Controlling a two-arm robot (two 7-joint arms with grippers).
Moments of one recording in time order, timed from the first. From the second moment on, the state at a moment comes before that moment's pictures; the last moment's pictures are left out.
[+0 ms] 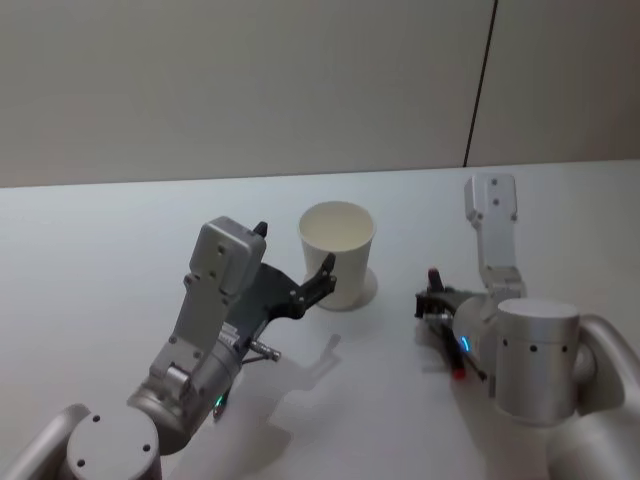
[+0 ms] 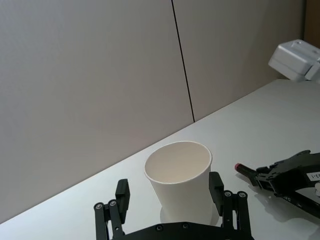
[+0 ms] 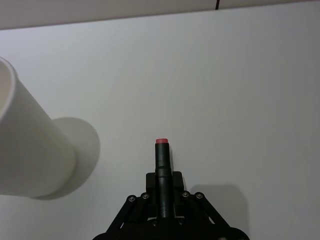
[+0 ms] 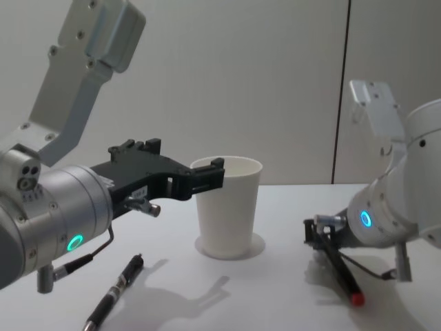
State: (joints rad) left arm -0.24 0.38 0.45 -1.63 -0.20 0.01 -0.01; right arm 0.41 -0.08 -0.27 -1.38 0.25 0.72 -0.29
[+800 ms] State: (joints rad) left arm -0.24 0.38 0.45 -1.63 -0.20 0.01 -0.01; right arm 0.35 -0.03 -0.31 -1.51 0.07 0.45 -0.06
